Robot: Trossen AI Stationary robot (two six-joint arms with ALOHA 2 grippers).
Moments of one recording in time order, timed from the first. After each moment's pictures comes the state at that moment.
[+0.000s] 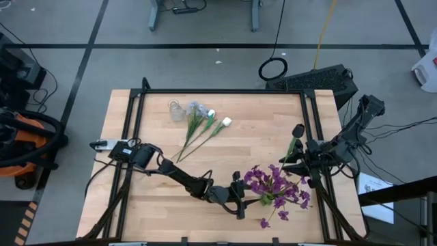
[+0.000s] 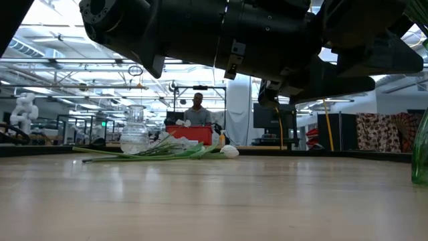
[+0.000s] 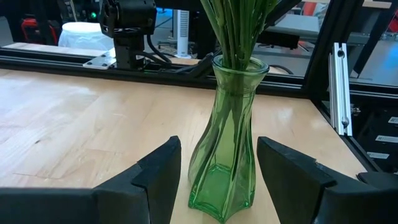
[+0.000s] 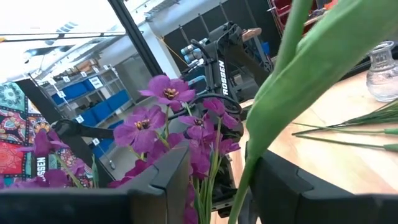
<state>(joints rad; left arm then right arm) -0.41 2.34 1.41 0.77 -0.42 -0.15 0.81 0.50 0.36 0.18 0.68 0.51</state>
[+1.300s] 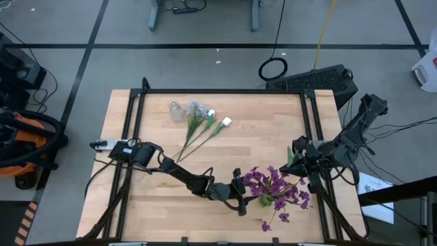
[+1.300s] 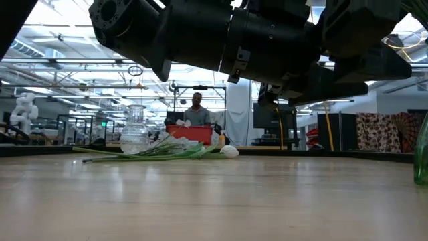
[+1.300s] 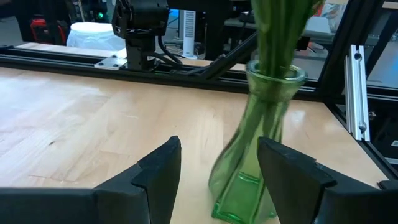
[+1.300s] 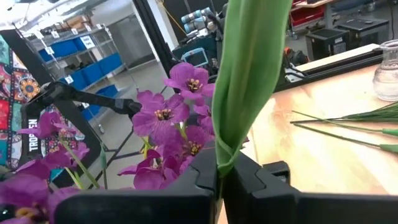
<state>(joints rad) -0.38 2.34 1.41 0.77 -0.42 -0.15 0.81 0.62 0.53 -0.02 0.62 0.49</state>
